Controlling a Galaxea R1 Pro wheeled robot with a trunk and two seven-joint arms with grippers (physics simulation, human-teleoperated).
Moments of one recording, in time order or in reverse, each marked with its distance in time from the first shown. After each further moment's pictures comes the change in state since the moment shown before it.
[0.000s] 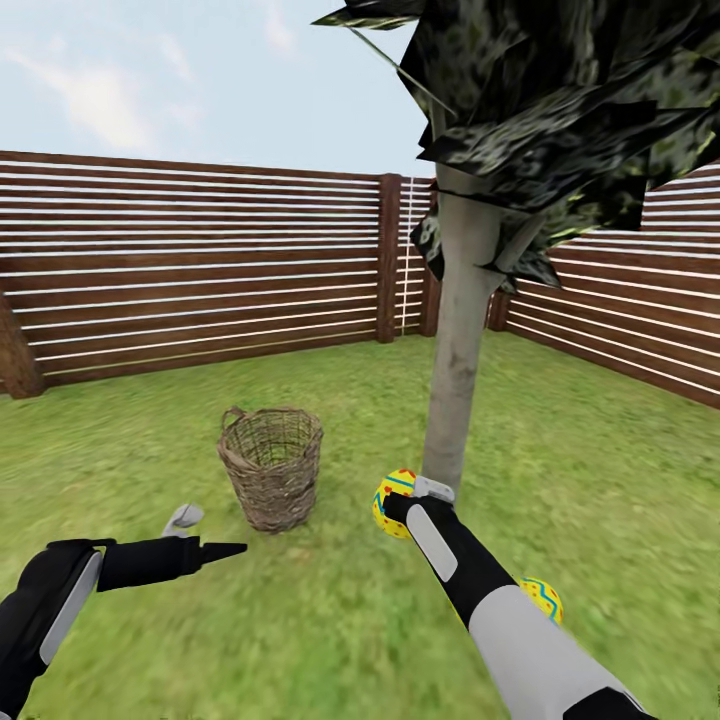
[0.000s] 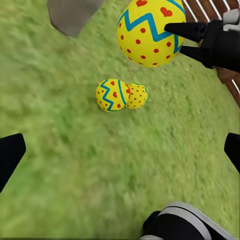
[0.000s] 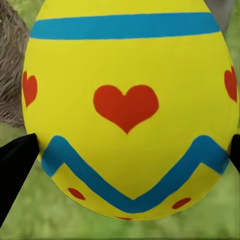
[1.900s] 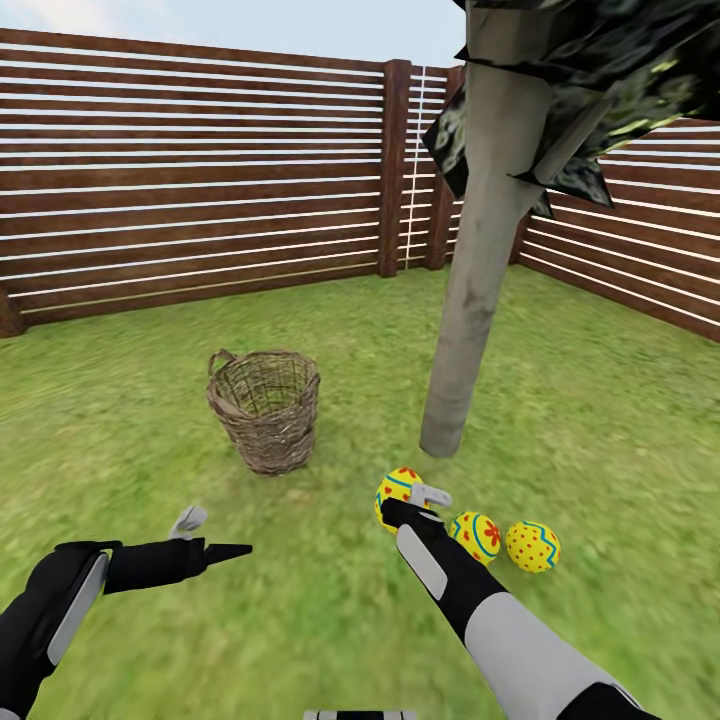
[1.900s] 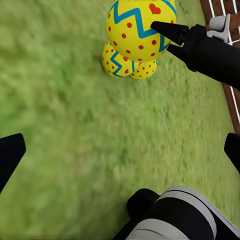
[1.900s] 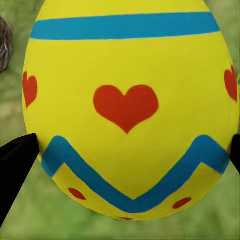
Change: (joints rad) left arm -0.002 -0.020 0.000 0.018 0.011 0.025 -0.012; right arm 0.000 0.000 0.124 0.099 -0.005 -0.220 -0.003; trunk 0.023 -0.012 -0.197
